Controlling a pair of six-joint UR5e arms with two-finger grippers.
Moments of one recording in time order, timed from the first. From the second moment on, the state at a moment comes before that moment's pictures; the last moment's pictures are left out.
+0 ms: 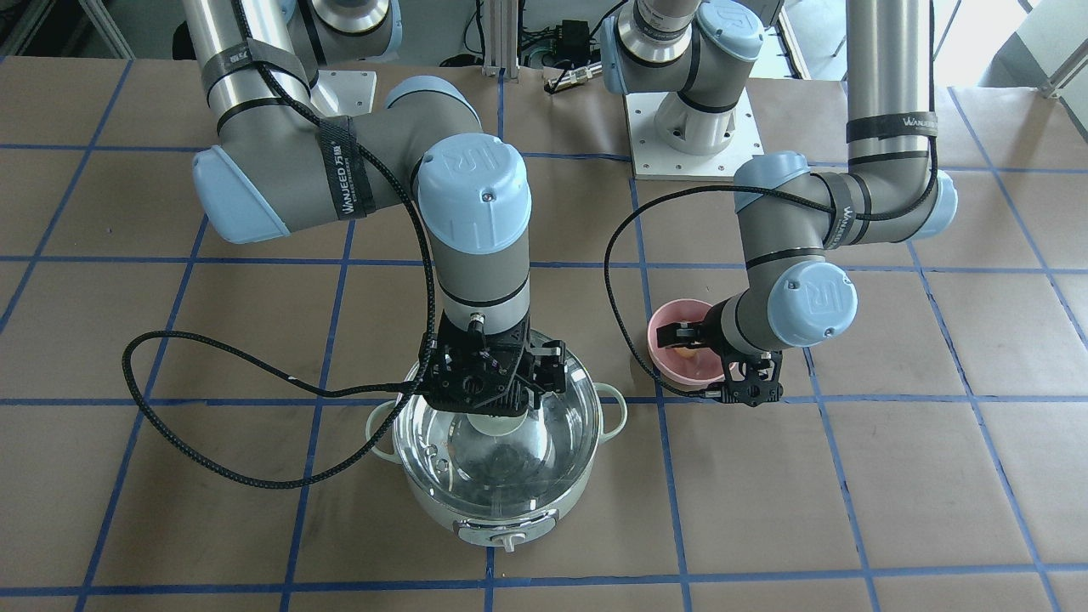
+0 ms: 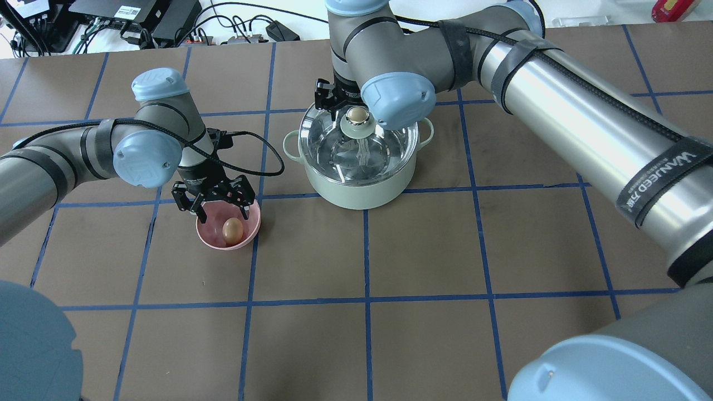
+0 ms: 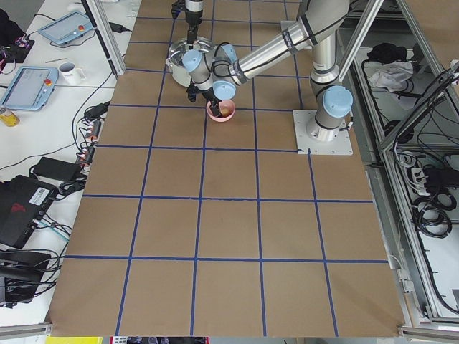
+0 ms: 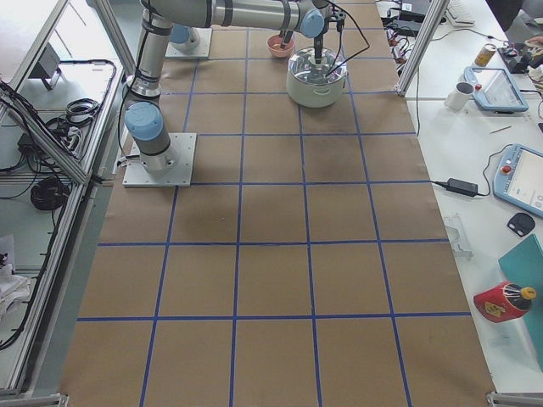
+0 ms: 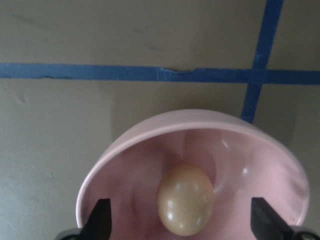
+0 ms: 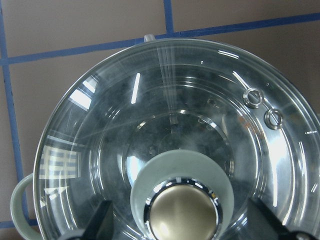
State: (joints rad) left arm -1.47 -1.93 -1.84 -1.28 1.57 0.06; right arm 1.93 -1.09 1.36 -2.00 -1.58 0.48
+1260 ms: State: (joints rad) left arm -1.47 -1.98 -1.84 -1.28 1.57 0.05; right arm 1.93 -1.09 1.37 -1.99 -1.57 0.47
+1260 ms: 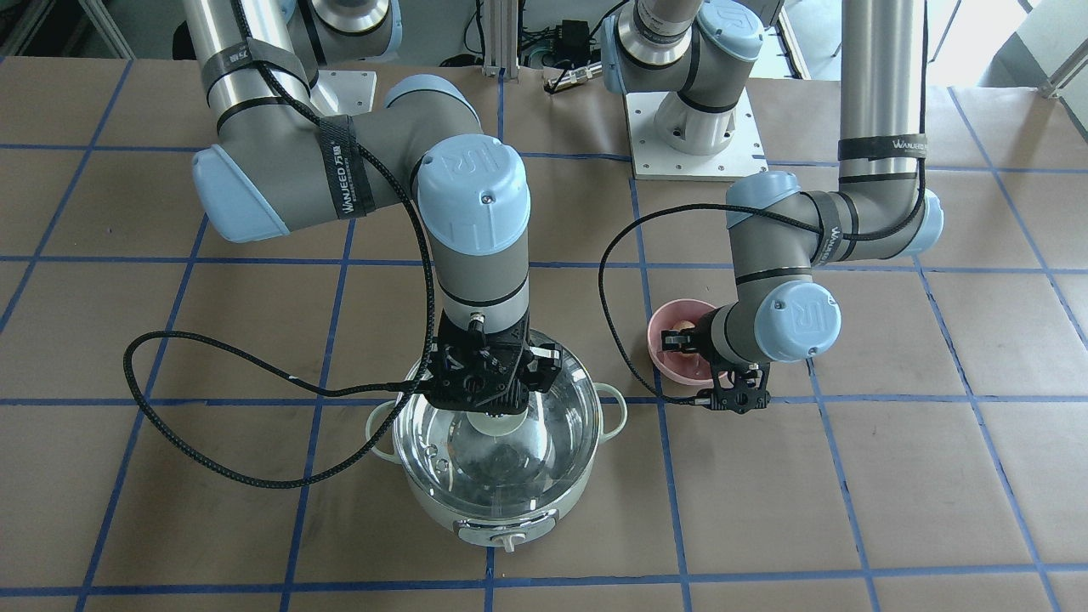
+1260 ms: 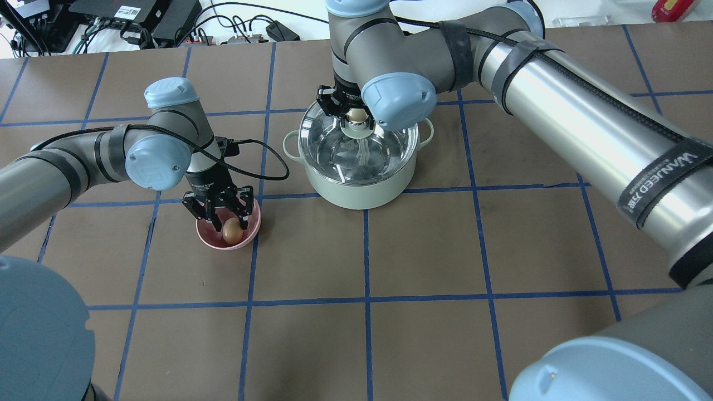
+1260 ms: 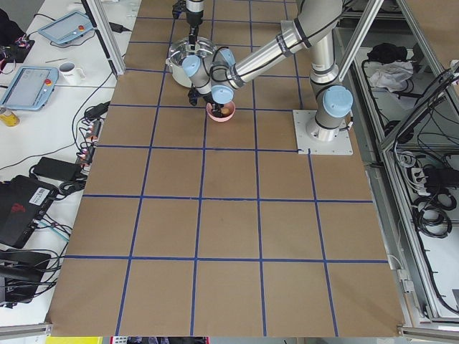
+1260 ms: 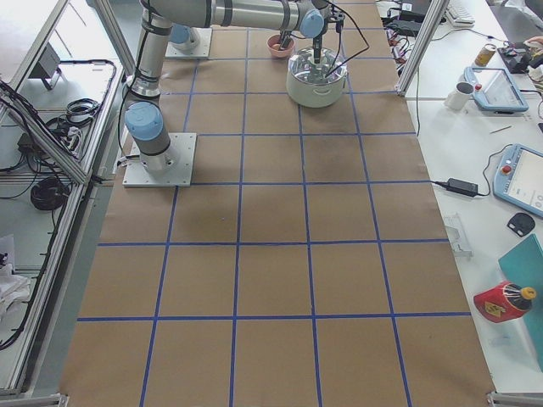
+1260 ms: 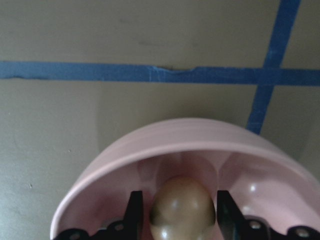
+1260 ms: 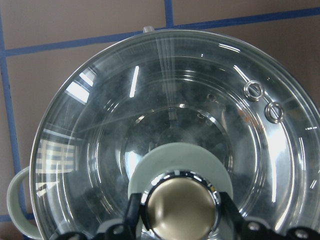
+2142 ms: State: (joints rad) left arm -1.48 -1.92 -1.79 -1.31 1.57 0.05; right arm 1.91 -1.18 1.36 -1.92 -1.55 0.45
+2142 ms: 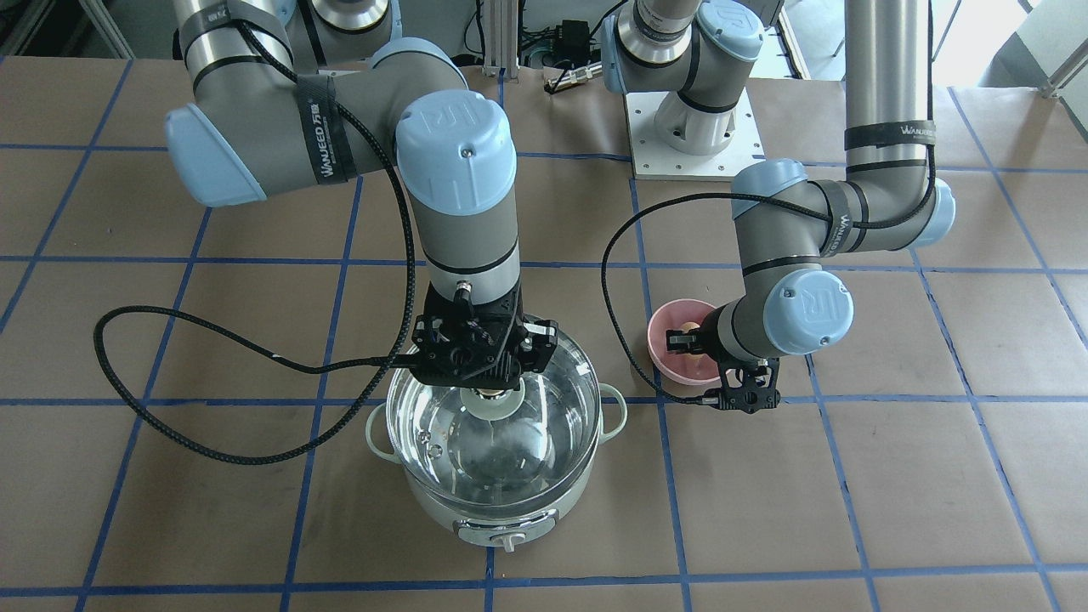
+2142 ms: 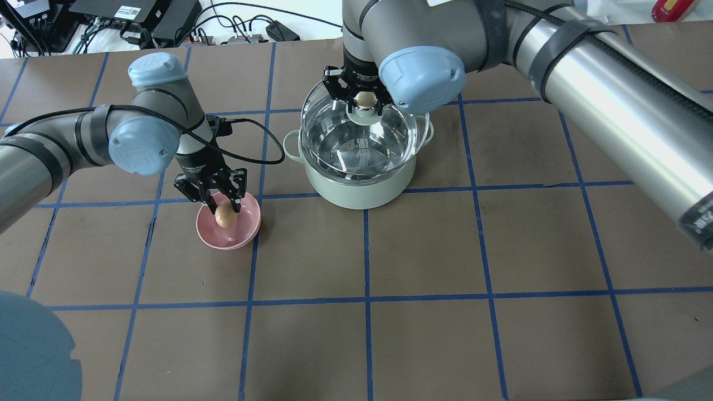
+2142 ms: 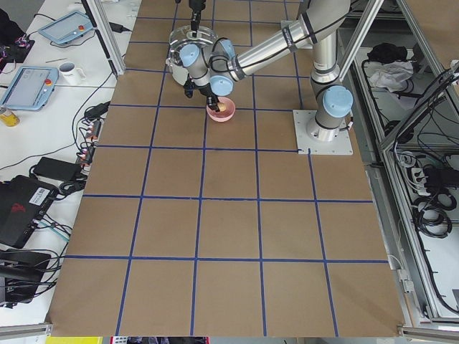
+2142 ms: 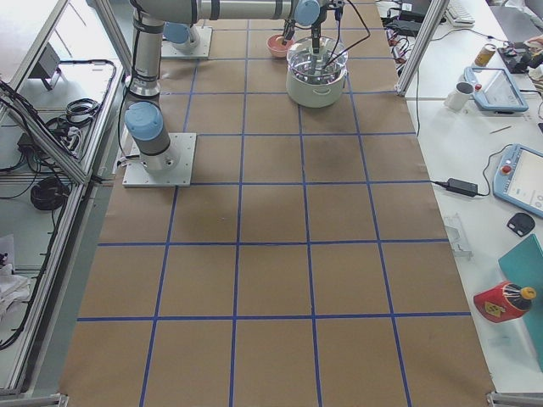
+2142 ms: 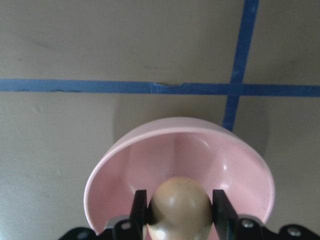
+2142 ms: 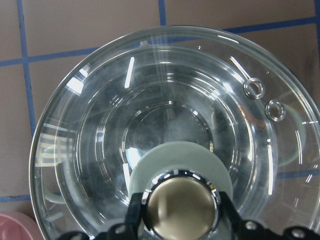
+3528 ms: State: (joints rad) left arm -1.86 -1.97 -1.54 -0.92 1.48 -0.19; right arm 1.47 -1.48 1.43 -1.57 -1.56 -0.08
